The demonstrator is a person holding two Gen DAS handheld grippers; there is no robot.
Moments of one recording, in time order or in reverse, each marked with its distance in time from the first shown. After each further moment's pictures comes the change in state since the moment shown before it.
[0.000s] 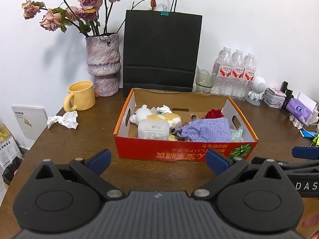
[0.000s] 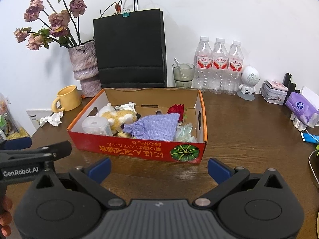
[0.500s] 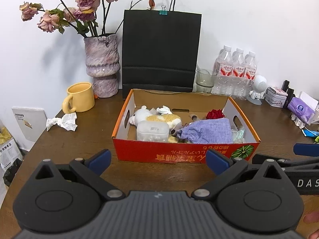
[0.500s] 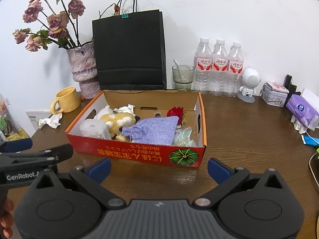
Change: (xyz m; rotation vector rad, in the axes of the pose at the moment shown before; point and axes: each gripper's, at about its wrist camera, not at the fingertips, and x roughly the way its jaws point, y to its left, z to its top) left arm 0.007 -0.003 0.001 0.012 0.000 0.005; right arm 0.005 -0.001 0.005 -0.003 -0.005 -0.001
